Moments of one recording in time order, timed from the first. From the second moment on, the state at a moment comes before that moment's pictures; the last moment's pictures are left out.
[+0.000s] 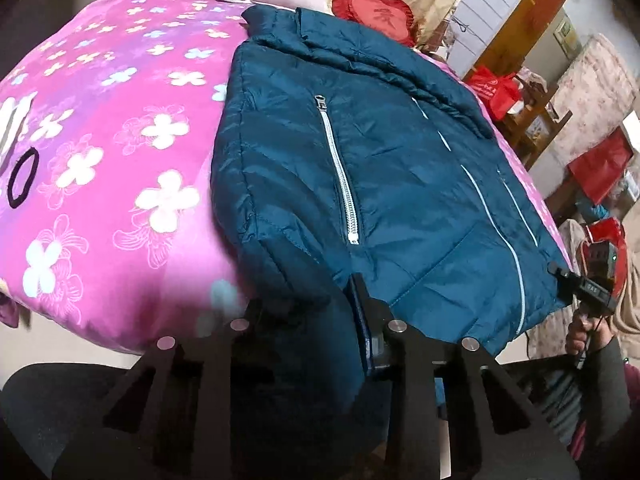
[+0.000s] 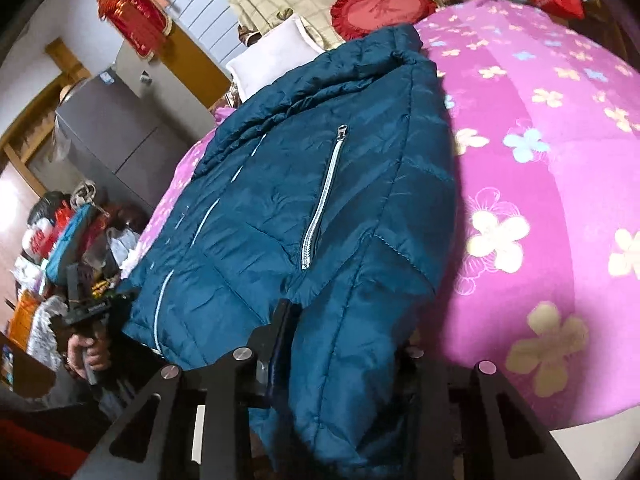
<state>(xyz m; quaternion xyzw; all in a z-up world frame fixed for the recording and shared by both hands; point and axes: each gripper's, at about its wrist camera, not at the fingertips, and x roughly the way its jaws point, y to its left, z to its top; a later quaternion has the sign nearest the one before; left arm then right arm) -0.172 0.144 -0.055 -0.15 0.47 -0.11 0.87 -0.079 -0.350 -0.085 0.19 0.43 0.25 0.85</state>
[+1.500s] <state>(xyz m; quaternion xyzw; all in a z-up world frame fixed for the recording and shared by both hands) -0.272 0.193 0.039 -0.22 0.30 -0.11 0.92 -0.214 -0.321 0.012 0.12 0.23 0.12 0.96</state>
